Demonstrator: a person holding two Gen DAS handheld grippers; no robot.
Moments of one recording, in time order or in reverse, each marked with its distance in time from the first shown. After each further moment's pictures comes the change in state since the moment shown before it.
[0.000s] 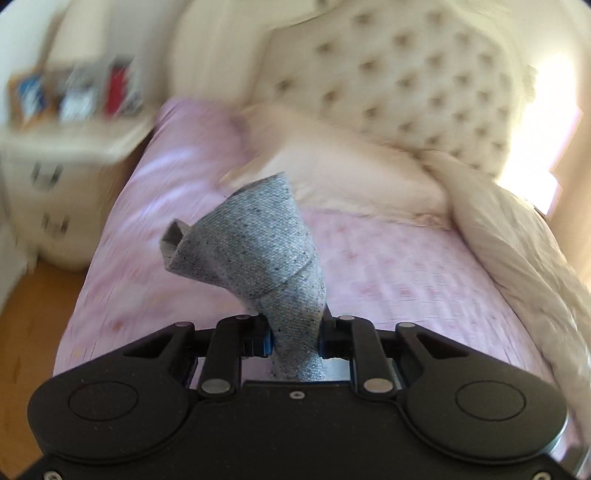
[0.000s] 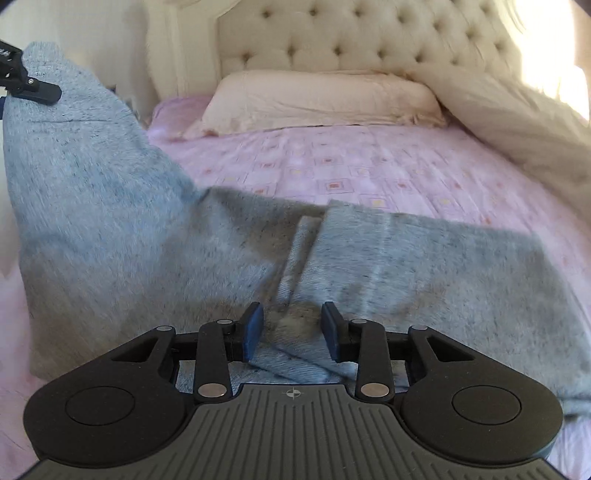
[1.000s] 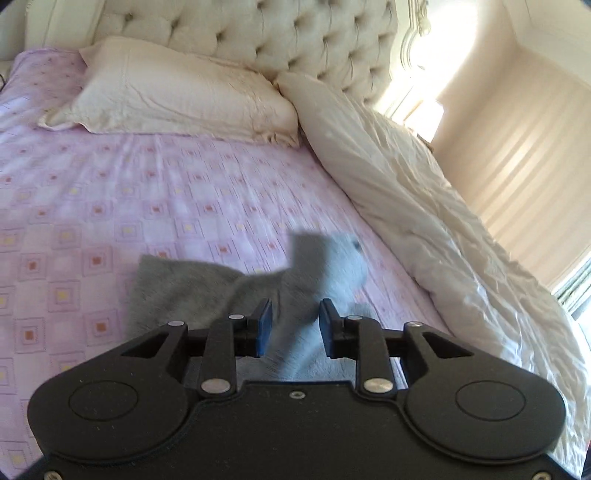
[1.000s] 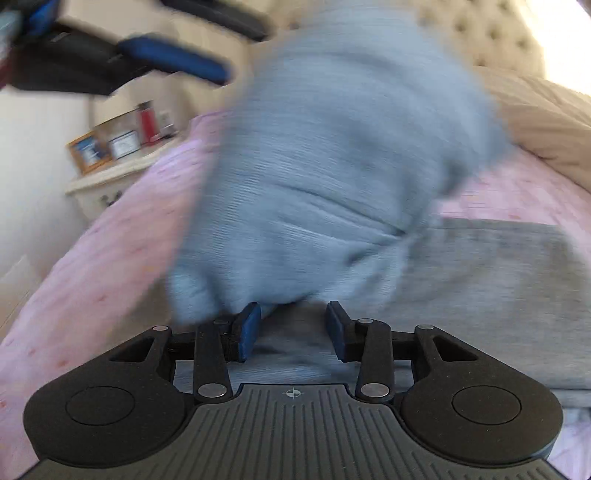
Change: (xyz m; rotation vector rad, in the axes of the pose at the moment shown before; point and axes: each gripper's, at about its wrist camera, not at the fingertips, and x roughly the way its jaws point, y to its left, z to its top) left arm 0.038 -0.120 -0.039 0.029 0.225 -0.366; right arm 0.006 0.028 -0.014 -0.049 -0.026 0.144
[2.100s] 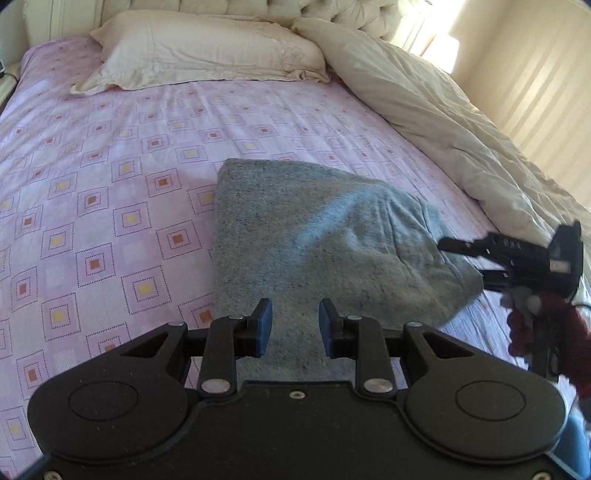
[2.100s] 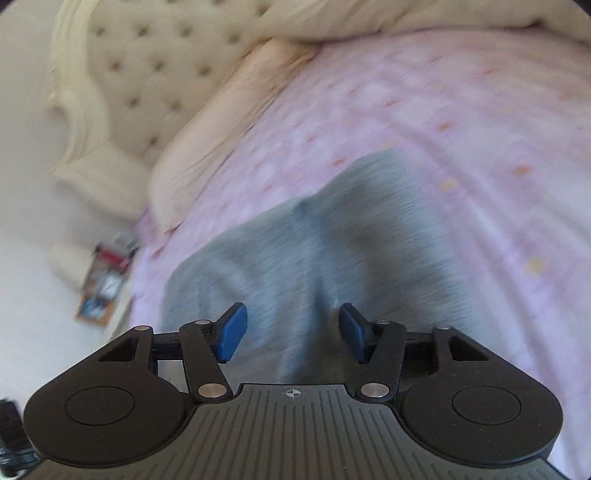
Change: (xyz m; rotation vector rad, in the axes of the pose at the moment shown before) left arm -0.007 0.034 -0.071 0.154 0.167 0.117; right arm -0.051 -0.177 0.000 0.718 0.073 0.177
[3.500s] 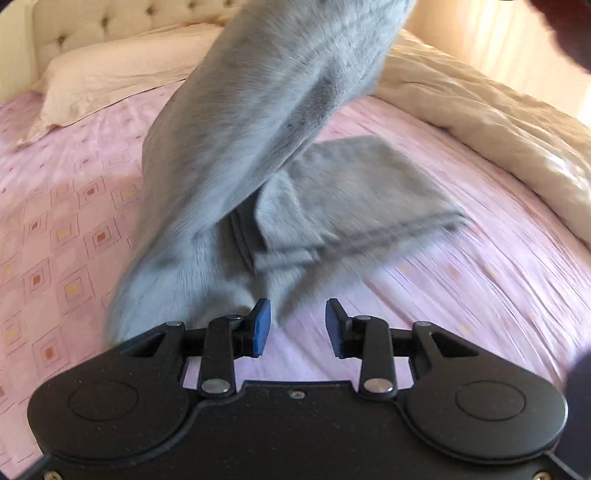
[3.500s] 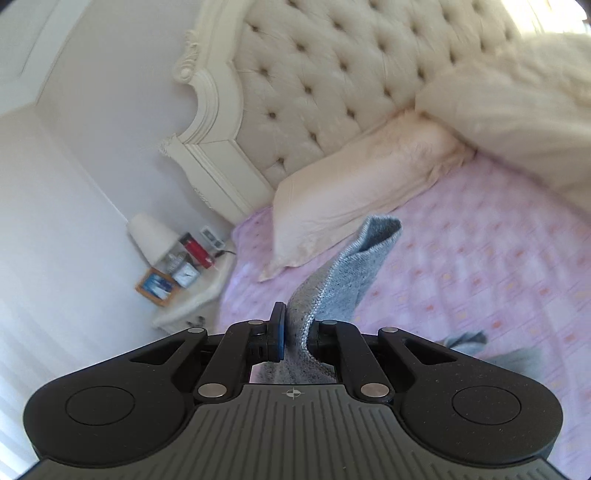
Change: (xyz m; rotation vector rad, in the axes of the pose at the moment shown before) left arm 0.012 -0.059 -0.054 0.266 0.028 0.024; right arm -0.067 0.169 0.068 -0.381 -0.112 0.102
